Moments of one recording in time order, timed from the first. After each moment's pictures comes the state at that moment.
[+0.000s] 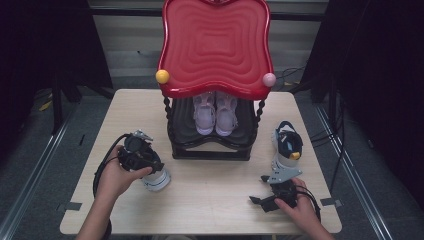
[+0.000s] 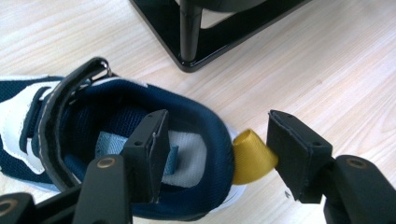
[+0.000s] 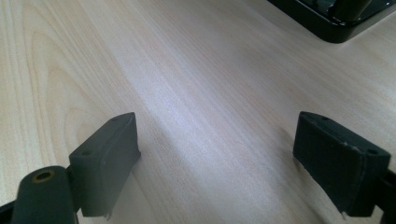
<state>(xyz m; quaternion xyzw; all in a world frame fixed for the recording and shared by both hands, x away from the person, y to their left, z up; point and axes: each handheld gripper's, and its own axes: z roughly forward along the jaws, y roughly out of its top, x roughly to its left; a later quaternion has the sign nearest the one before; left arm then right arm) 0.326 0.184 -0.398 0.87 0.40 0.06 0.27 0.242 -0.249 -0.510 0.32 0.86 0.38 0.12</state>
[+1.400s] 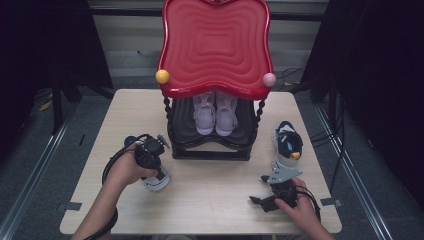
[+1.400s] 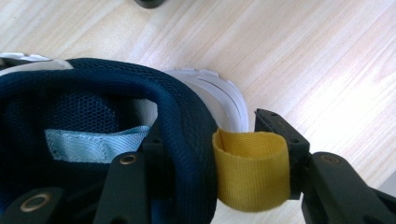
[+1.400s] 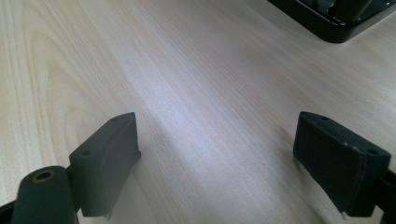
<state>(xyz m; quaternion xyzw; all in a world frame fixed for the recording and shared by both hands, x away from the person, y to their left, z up) 0.347 0.152 -0.416 0.94 0.32 -0.01 0.09 0.242 -0.249 -0.510 0.32 0.86 0.38 0.12</state>
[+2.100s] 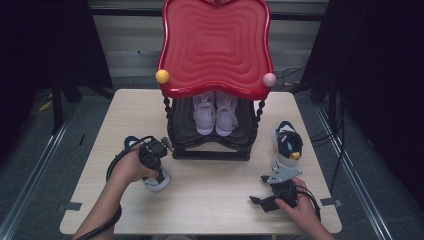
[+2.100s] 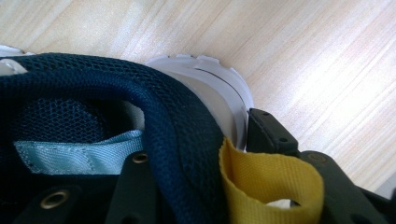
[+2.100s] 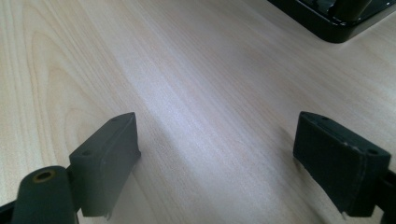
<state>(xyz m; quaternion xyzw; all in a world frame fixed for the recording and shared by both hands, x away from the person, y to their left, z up) 0.354 0.146 -0.430 0.95 0.31 -0.04 0.06 0.242 -0.249 -0.510 0.32 0.86 0.38 0.12</state>
